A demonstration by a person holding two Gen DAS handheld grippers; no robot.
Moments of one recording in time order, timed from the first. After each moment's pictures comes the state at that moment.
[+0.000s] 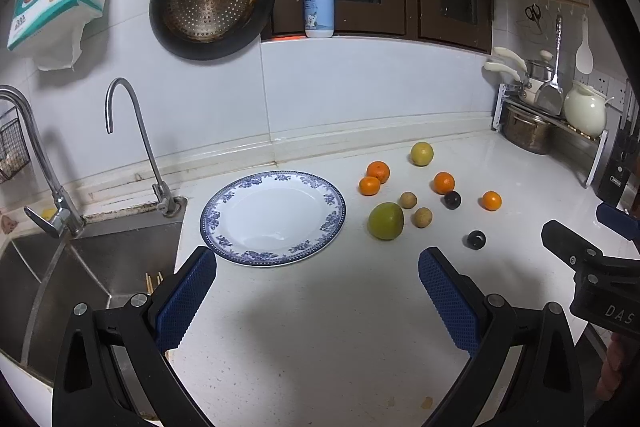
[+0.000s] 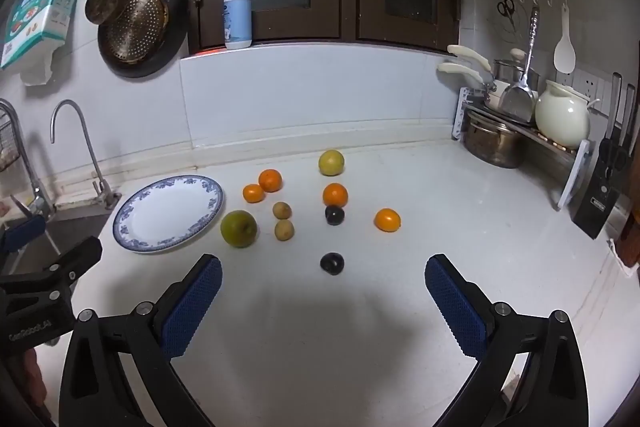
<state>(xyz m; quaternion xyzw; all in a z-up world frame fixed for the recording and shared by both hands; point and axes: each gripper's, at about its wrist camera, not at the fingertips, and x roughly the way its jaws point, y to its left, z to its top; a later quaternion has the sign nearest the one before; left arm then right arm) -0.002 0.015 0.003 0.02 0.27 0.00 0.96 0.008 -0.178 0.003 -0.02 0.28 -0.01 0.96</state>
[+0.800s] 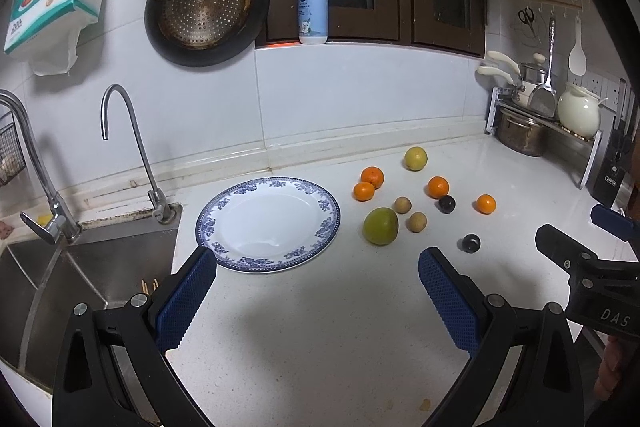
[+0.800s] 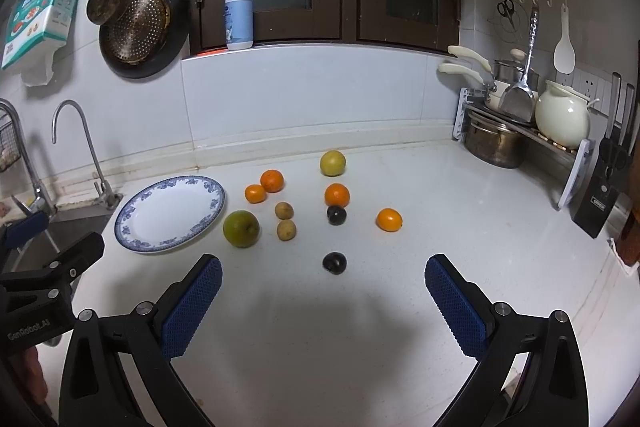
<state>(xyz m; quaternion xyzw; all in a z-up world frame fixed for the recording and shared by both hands) -0.005 0.013 0.003 0.02 0.26 -0.01 0.96 0.007 -0.176 0.002 -0.01 0.28 -0.01 0.96</state>
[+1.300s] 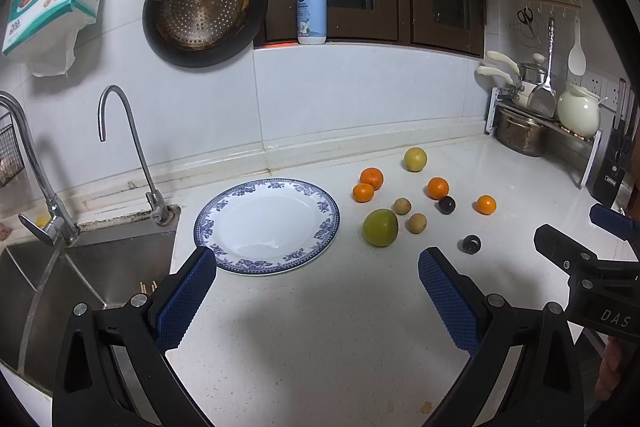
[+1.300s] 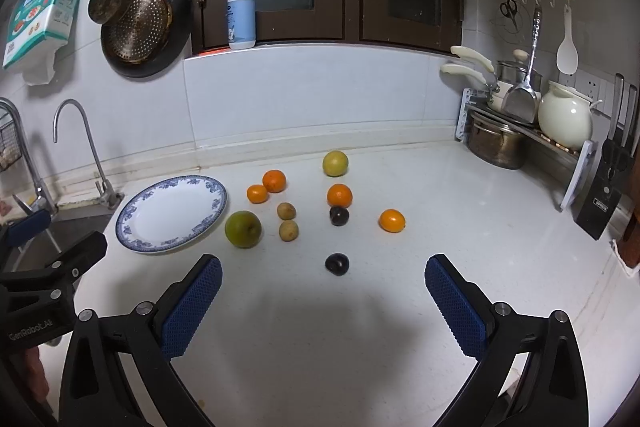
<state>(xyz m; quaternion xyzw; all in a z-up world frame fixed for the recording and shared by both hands) -0.002 0.012 0.003 0.02 0.26 -0.01 0.96 0.007 -0.174 0.001 -0.01 0.28 -0.01 0.96</state>
